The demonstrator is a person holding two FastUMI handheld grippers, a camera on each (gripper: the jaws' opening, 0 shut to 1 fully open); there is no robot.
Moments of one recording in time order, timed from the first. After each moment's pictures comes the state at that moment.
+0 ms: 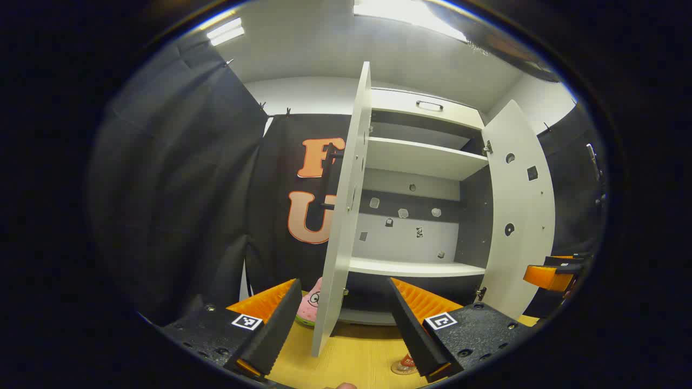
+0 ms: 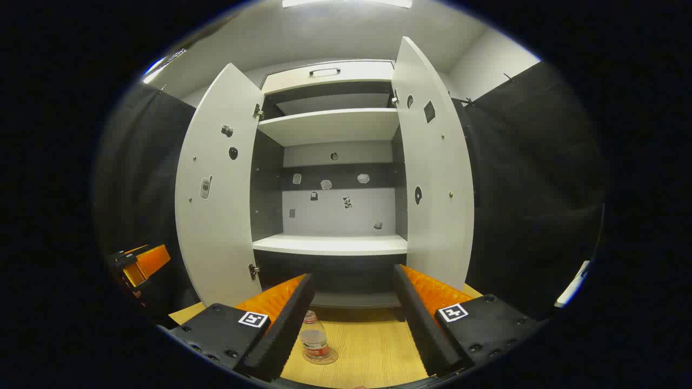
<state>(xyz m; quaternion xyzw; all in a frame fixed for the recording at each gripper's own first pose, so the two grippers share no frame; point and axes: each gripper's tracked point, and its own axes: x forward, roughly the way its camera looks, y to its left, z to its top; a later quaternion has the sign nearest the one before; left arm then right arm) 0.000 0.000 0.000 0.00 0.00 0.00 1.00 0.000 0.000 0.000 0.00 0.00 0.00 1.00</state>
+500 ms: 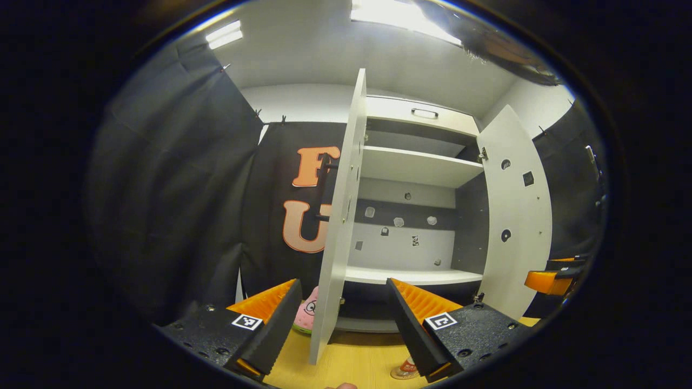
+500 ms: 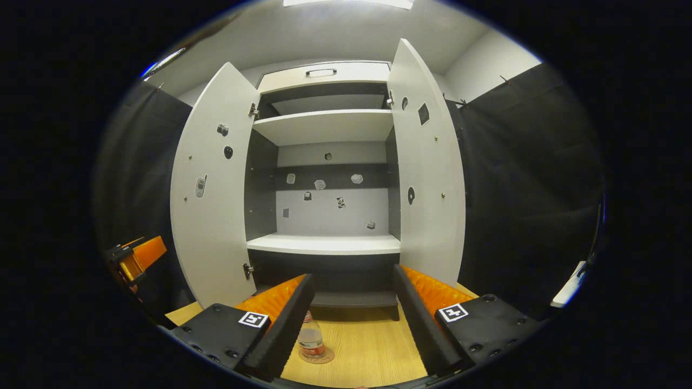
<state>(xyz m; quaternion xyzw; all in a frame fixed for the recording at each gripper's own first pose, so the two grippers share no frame) 0.007 -0.008 0.011 0.00 -0.03 -0.02 1.00 -0.007 -0.009 0.001 -0.02 0.00 -0.03 1.00</state>
